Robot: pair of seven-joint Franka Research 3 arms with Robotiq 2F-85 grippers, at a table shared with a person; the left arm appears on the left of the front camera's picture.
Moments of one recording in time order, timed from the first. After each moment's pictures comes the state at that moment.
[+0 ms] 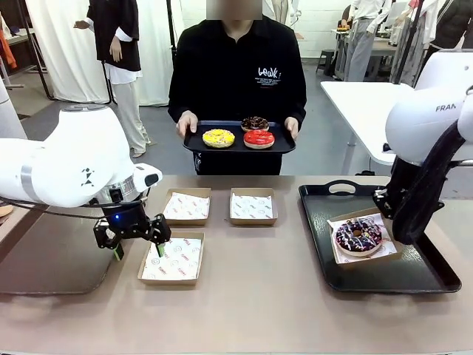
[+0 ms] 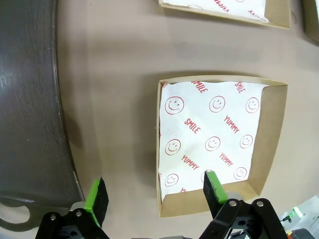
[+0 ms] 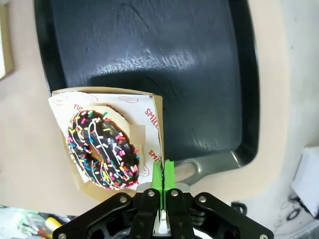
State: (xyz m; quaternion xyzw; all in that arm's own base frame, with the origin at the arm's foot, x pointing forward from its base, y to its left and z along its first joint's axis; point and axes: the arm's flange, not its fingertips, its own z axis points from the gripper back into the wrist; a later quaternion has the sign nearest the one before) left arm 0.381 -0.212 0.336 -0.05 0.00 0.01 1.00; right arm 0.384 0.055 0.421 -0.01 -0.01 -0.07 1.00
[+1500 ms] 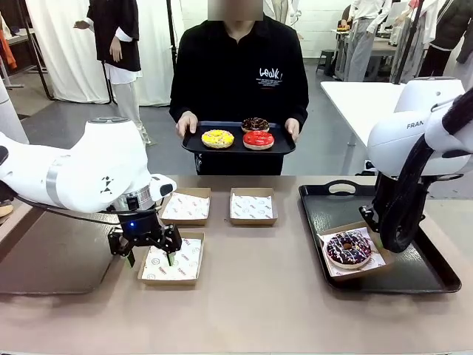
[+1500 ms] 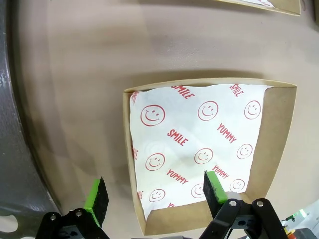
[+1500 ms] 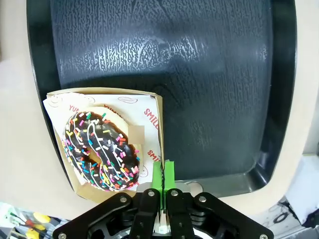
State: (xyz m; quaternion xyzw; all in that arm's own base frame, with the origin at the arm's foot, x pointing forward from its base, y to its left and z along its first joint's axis) left arm 0.388 -0.235 0.313 -0.04 0.02 -0.01 1.00; right arm 0.405 0.063 0.375 -0.01 0.03 -0.03 1.00
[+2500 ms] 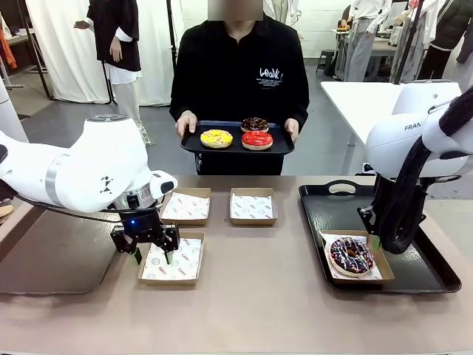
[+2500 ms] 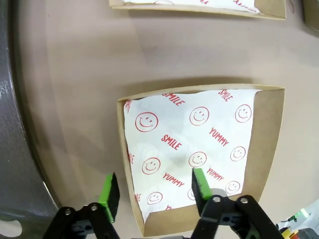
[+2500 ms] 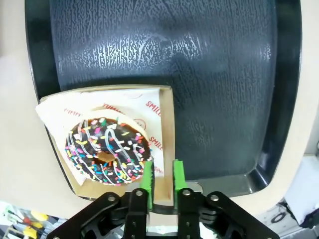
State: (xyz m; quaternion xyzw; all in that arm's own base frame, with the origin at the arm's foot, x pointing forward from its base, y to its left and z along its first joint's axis) left arm 0.390 -0.237 0.319 -0.04 0.00 -0.02 1.00; right arm 0.405 0.063 0.371 -0.01 0.04 -0.02 1.00
